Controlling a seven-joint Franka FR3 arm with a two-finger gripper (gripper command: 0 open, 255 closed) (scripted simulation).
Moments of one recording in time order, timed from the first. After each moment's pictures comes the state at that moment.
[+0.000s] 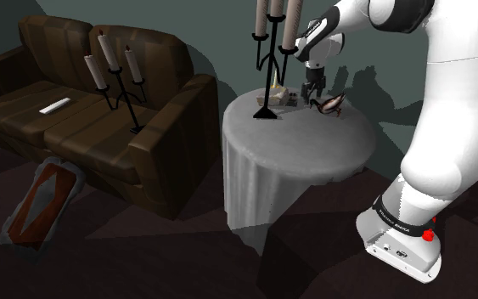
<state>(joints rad) -0.25 0.46 -0.36 -1.84 0.05 2.13 -0.53</state>
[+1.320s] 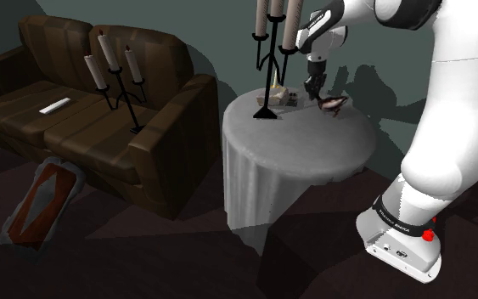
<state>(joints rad) -0.24 0.42 -0.37 -1.82 0.04 2.07 -0.52</state>
